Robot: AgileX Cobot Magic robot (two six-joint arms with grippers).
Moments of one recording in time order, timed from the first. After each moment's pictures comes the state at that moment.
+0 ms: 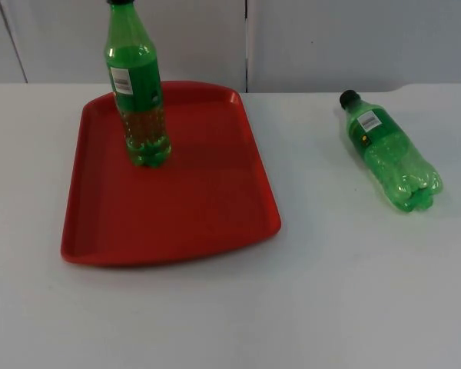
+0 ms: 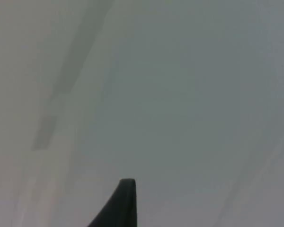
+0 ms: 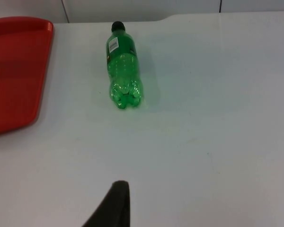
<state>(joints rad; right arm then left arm) 0.13 0.00 -0.52 -0.02 1.08 0.07 0.39 1.23 -1.39 1.75 -0.63 -2.16</state>
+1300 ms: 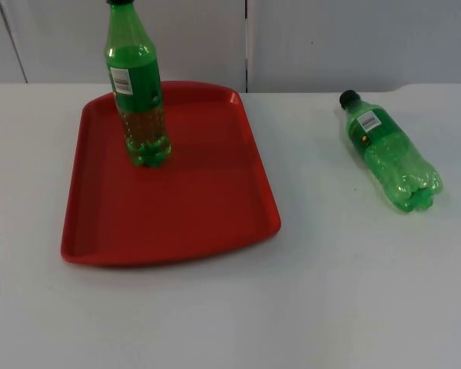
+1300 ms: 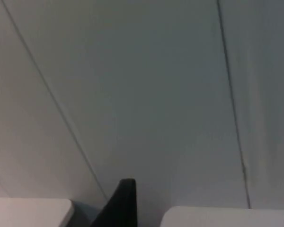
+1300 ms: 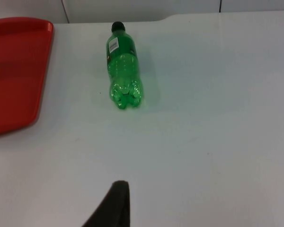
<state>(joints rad) 0.13 0.00 -0.52 -0.02 1.08 0.07 0.02 1.09 -1.29 0.64 0.54 -0.35</state>
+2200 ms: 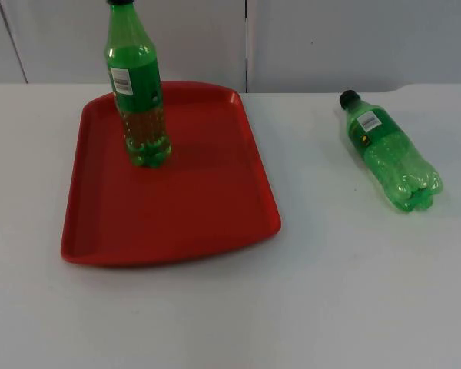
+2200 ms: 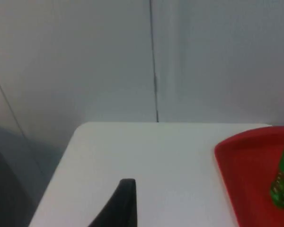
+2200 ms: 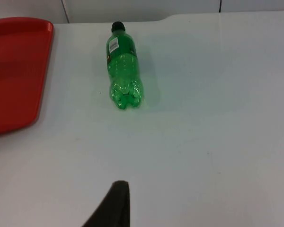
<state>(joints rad) 0.13 0.00 -0.52 -0.02 1.08 0.07 0.02 0.69 -0.76 0.21 0.48 -0.17</state>
